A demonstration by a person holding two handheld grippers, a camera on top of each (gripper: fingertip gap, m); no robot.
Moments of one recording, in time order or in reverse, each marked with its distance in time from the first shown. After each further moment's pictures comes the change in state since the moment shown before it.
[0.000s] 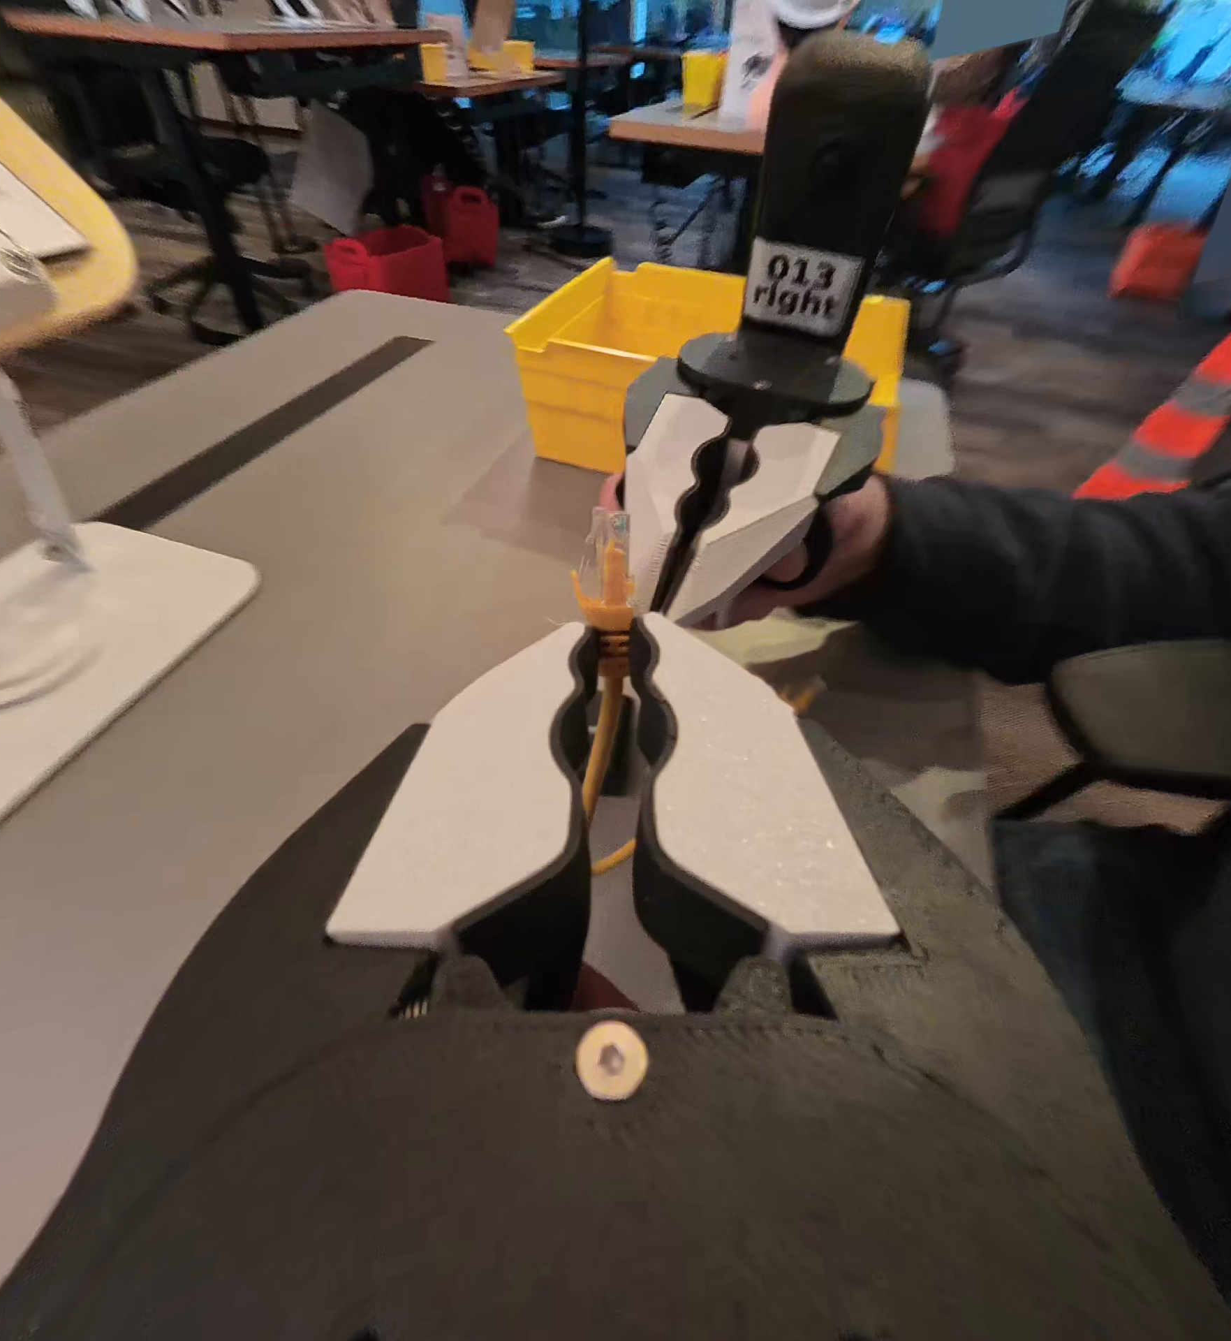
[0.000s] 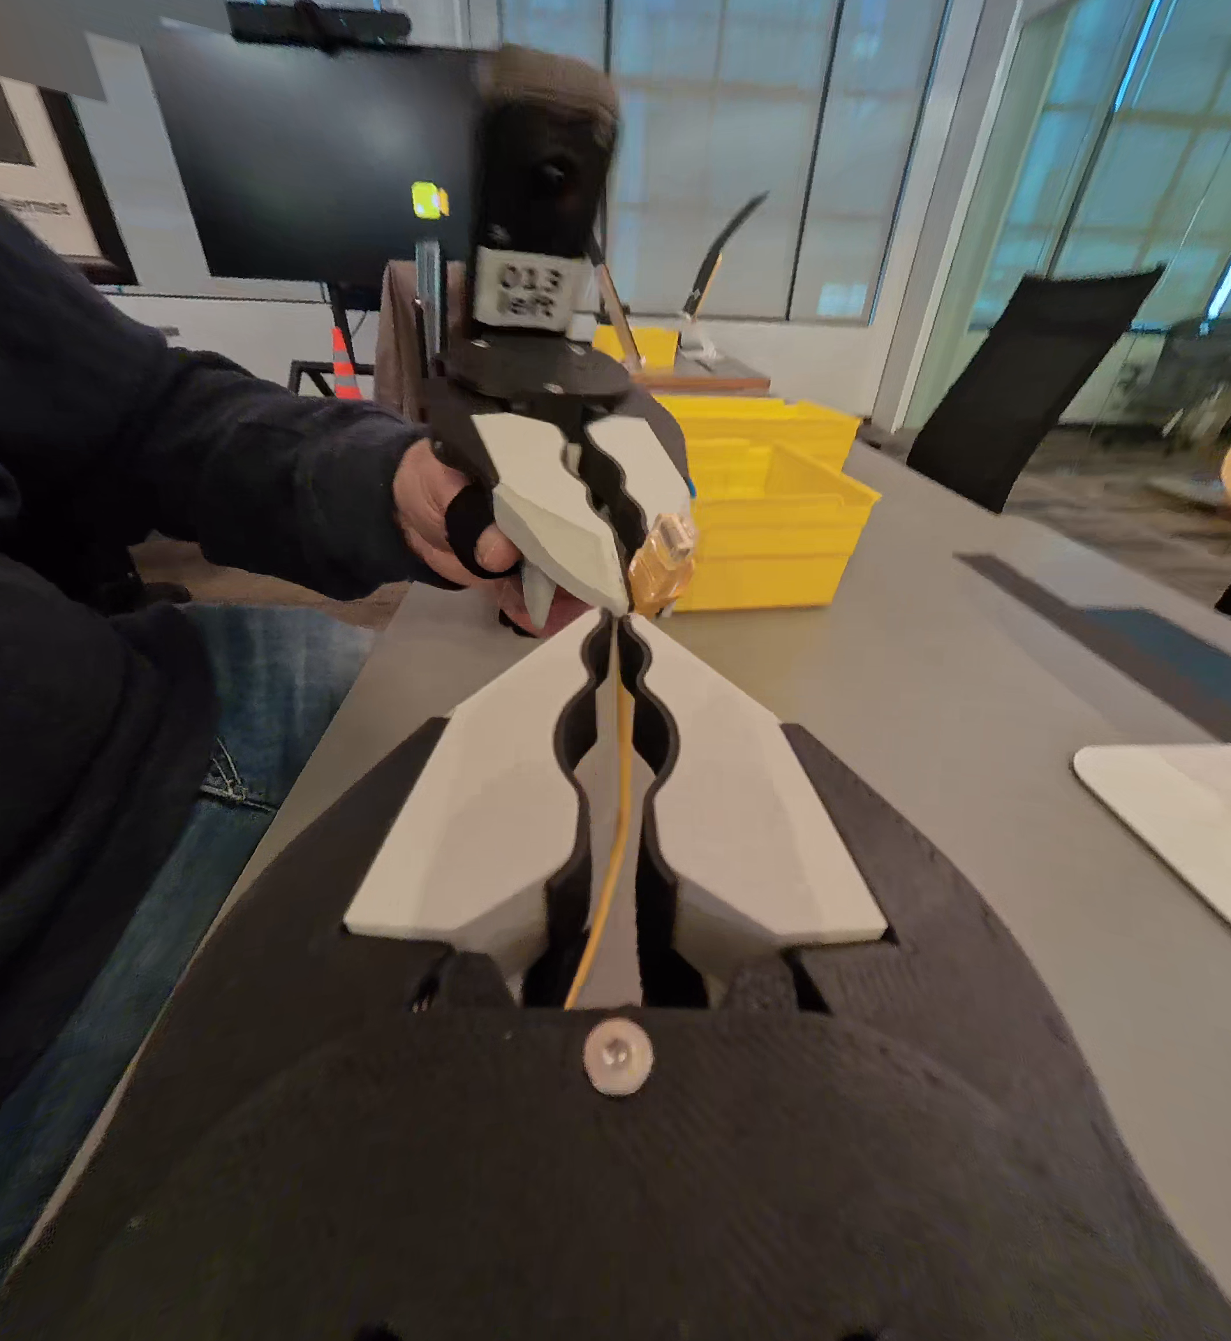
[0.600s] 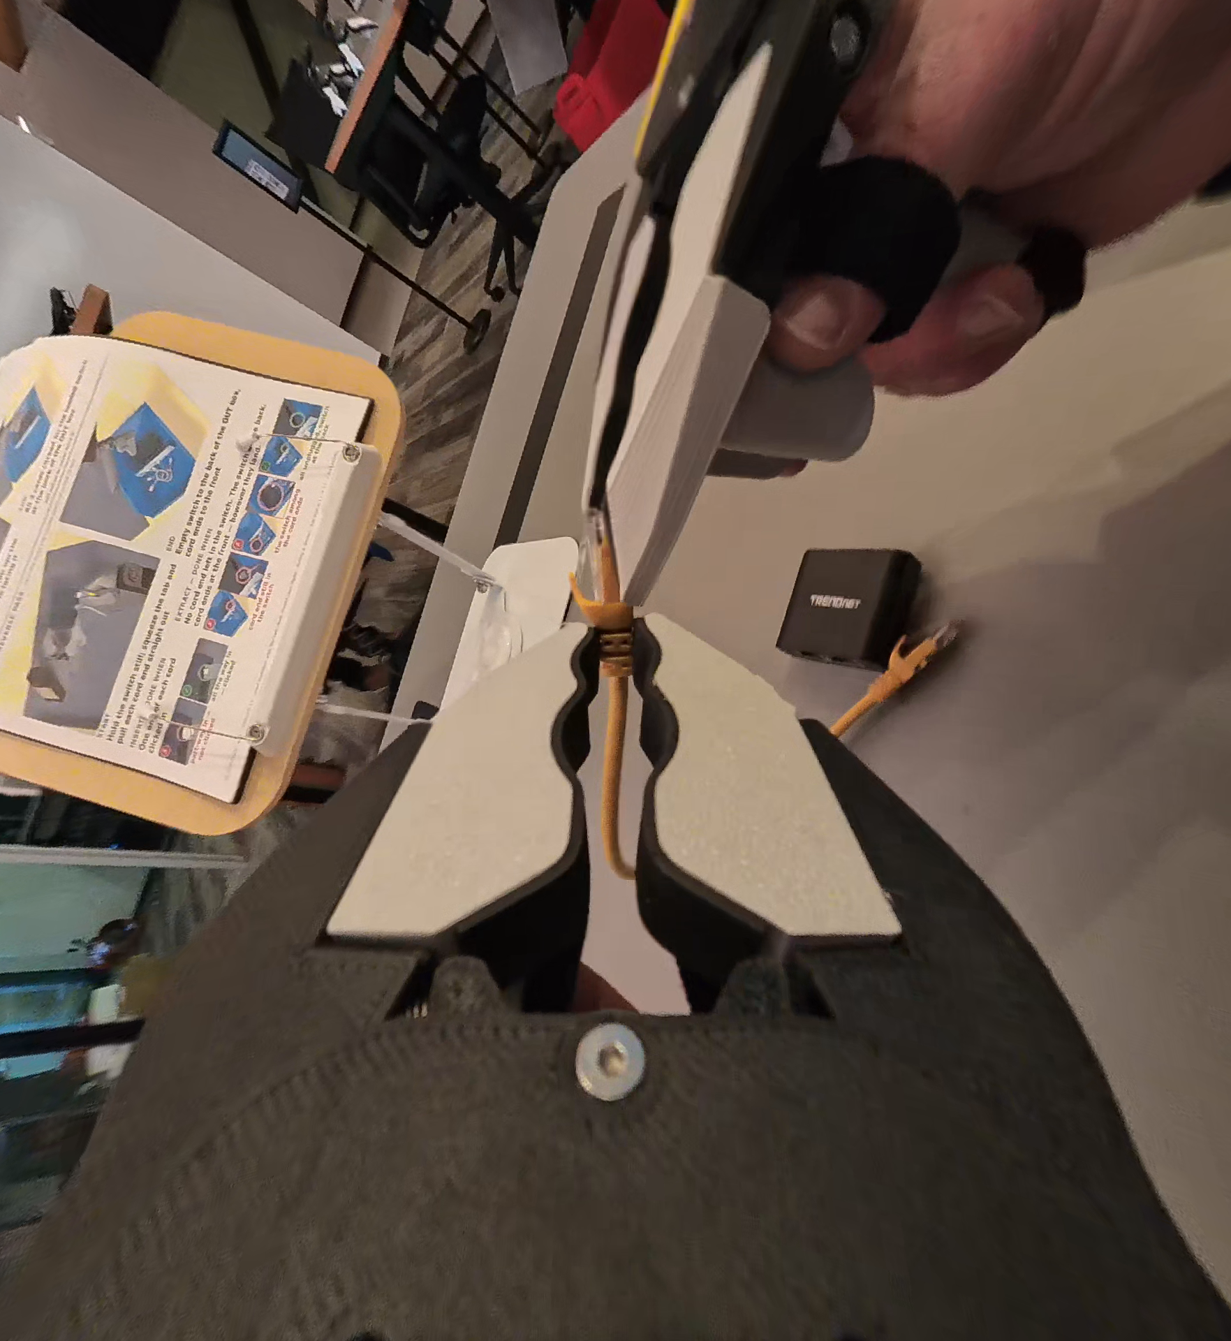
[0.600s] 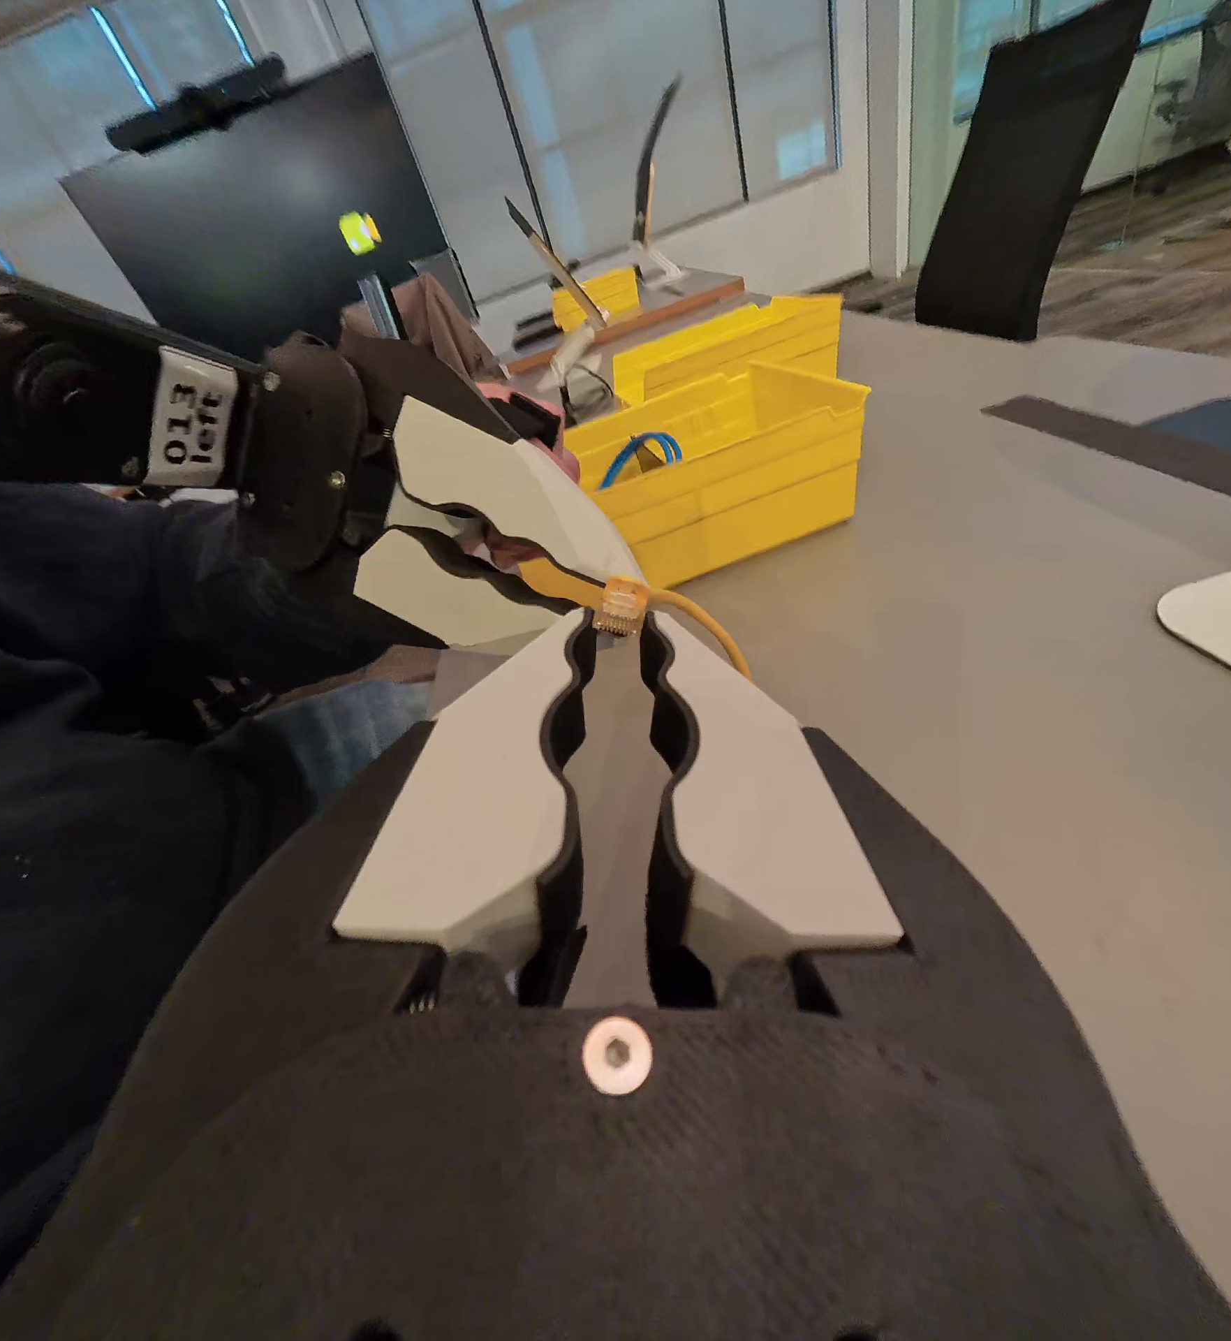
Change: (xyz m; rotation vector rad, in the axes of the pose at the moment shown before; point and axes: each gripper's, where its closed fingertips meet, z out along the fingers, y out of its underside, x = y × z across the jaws) left arm -0.014 -0.005 -0.004 -0.322 -0.419 0.737; right arm 0.015 -0.009 0.003 -0.058 0.050 0.322
